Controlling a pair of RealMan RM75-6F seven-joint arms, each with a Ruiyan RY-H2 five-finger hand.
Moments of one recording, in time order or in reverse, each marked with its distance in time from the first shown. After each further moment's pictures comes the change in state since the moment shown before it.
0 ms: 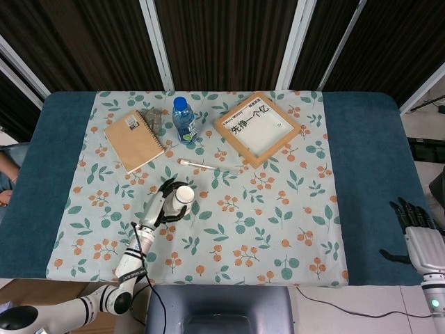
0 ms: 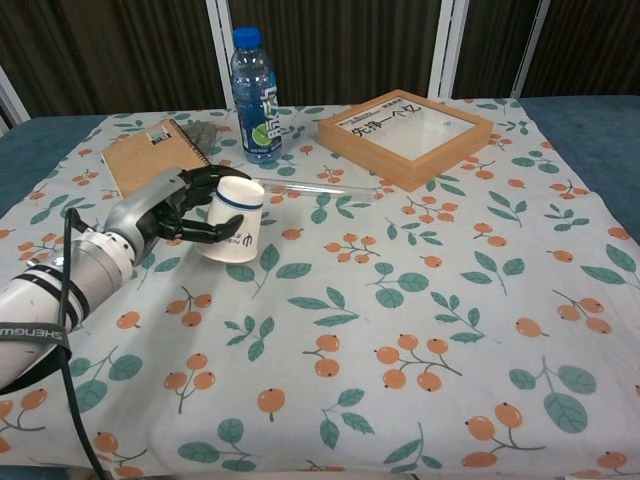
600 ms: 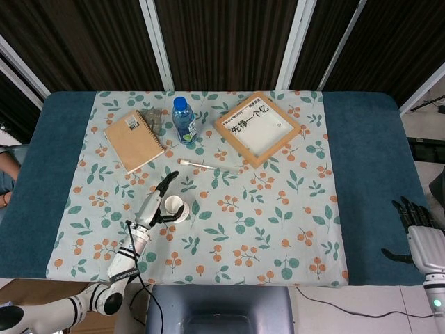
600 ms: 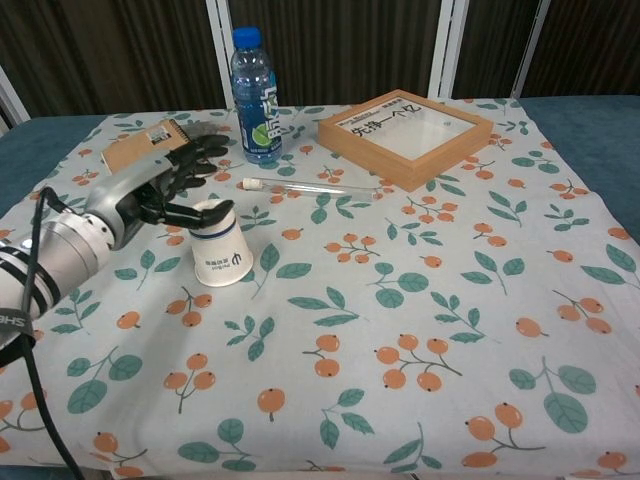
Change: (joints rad) left arm 0.017 0.099 0.004 -0.099 0.062 0.014 0.005; right arm -0.003 0.018 0.006 -0.025 0.007 0.009 -0.006
